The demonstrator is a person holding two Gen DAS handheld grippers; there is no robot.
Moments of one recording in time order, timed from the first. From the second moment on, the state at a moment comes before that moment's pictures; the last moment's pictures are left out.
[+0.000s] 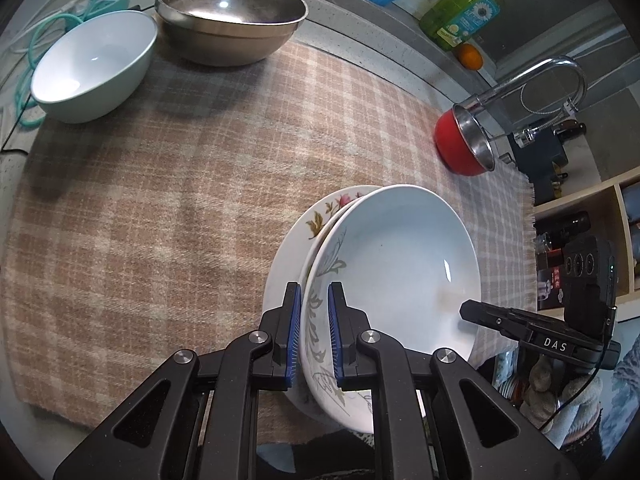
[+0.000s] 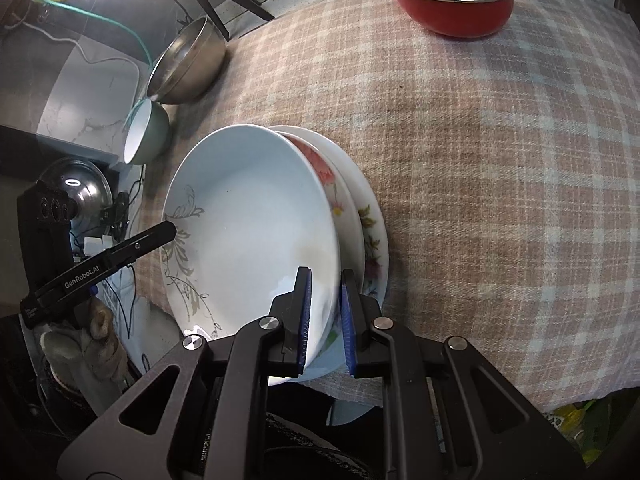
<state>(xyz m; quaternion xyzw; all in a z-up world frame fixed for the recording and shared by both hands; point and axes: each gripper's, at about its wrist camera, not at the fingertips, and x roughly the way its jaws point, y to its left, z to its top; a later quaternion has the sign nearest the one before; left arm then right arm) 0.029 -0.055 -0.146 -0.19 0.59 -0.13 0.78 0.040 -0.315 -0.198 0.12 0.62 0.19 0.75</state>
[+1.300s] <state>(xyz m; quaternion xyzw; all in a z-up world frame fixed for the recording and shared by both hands) 0.030 -0.055 -0.140 -0.19 0.57 -0.13 0.79 0.040 -0.300 -0.180 0.04 0.59 0.17 0.79</state>
